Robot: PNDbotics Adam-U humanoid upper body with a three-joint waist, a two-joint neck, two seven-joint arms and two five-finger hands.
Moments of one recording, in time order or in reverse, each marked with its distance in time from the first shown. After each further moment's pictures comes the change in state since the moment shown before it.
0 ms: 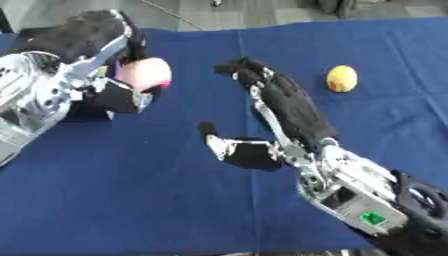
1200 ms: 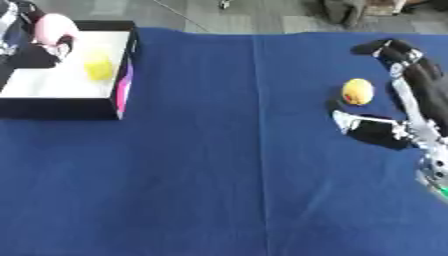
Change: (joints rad) left arm 0.084 0.024 0.343 0.637 0.160 -0.334 0.375; right arm 0.096 -0.323 -0.290 -0.001 -0.214 -0.014 -0.161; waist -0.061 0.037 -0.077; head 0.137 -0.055
